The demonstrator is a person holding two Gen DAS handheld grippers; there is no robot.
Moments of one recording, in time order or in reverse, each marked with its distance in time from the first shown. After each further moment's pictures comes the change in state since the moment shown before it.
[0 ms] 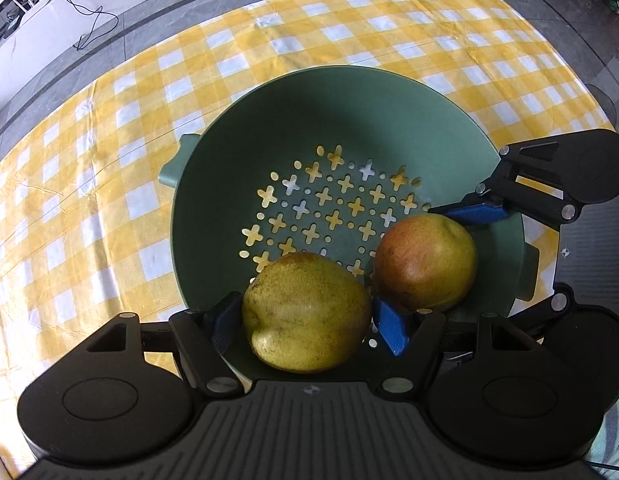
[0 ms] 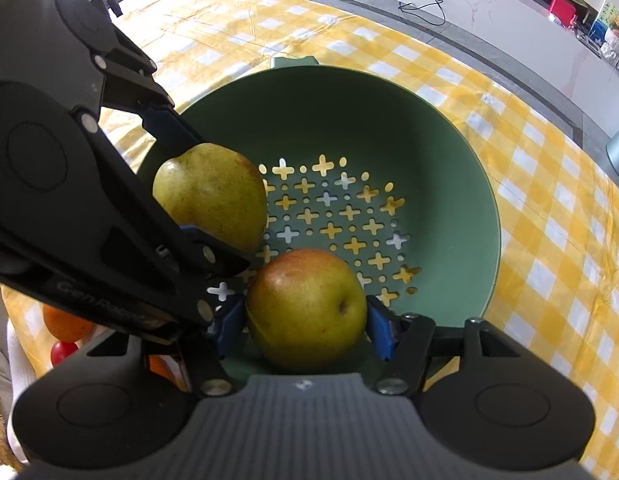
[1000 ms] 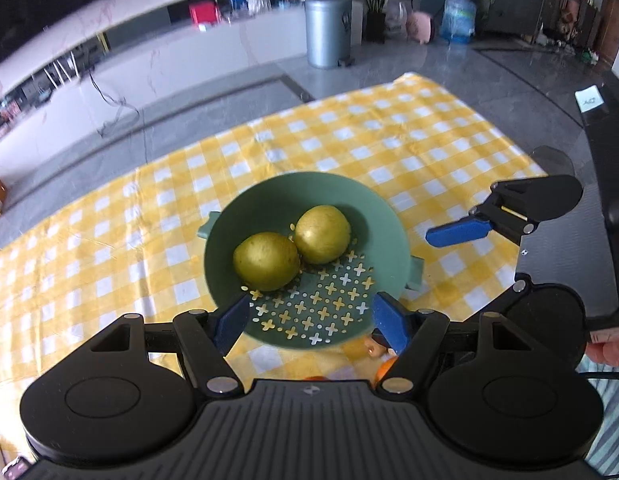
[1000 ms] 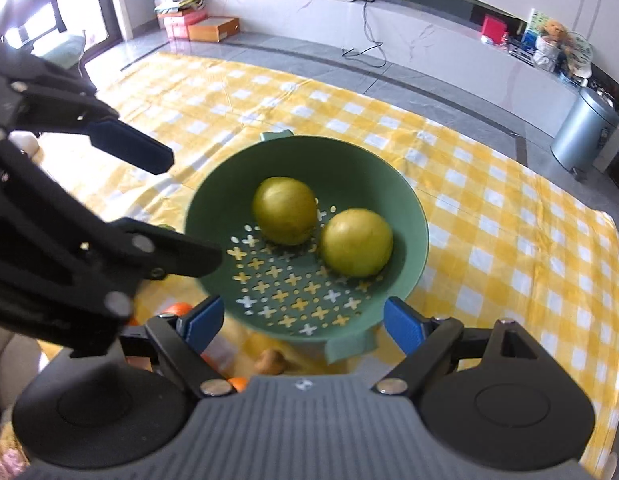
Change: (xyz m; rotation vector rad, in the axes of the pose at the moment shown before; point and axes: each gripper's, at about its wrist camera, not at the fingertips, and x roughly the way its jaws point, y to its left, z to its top) left arm -0.121 -0.038 -0.070 0.021 -0.359 0.030; right arm -0.087 0.032 -0.035 0.160 -0.191 -0.102
